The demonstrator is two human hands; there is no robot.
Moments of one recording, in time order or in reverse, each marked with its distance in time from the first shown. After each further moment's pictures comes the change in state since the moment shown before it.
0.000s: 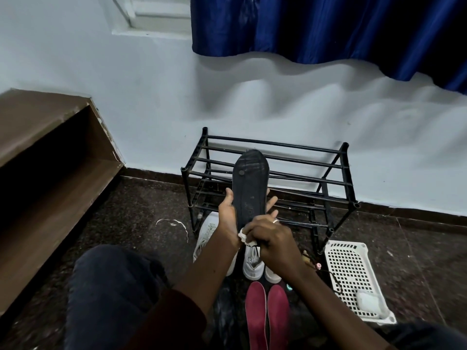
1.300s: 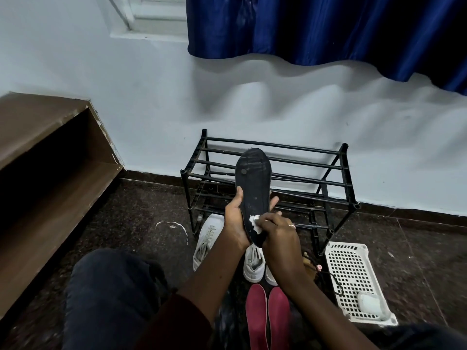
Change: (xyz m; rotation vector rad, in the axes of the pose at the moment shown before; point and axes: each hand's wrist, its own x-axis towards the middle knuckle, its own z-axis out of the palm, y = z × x) left_hand 0.001 -0.008 0.012 0.007 0.054 0.011; right_hand -0.006 0.005 0.010 -0.313 0.128 0.312
